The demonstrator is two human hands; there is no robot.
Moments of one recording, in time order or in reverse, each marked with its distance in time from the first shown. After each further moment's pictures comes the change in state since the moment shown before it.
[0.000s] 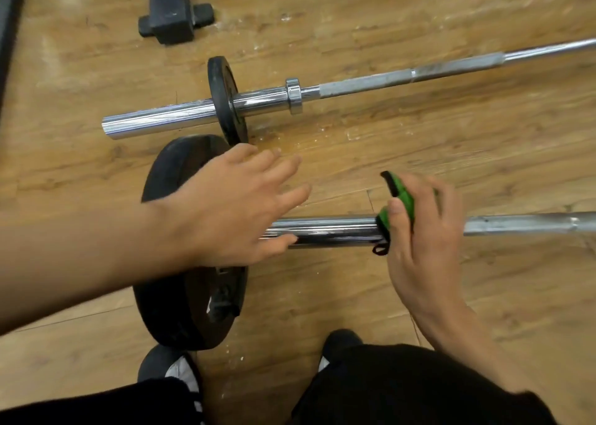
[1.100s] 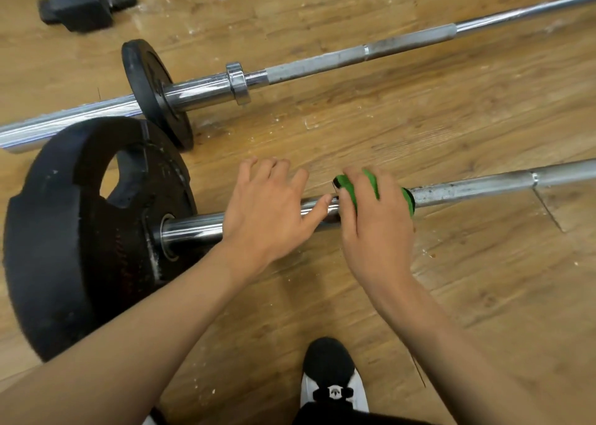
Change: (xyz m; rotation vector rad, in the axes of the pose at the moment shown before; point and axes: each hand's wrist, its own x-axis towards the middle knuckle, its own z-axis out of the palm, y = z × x) left_hand 0.111 0.071 0.079 -0.362 0.052 -0.427; right_hand 0.003 0.043 0.051 -0.355 -0.078 0.091
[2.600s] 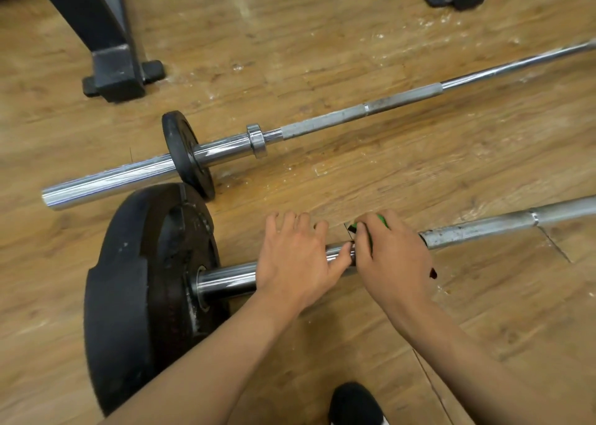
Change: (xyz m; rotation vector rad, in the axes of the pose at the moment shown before) left_hand -0.005 0.006 -0.001 -0.007 0.002 -0.005; right_hand 0.013 0.000 0.006 -0.097 0.067 0.015
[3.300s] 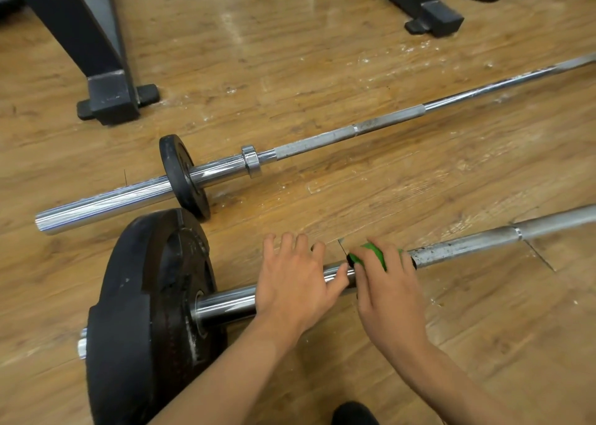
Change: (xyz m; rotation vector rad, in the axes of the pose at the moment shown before) left_hand -0.005 0.001 -0.002 0.022 -0.022 0.025; right_hand -0.032 -0.004 -0.012 0.044 -0.063 0.011
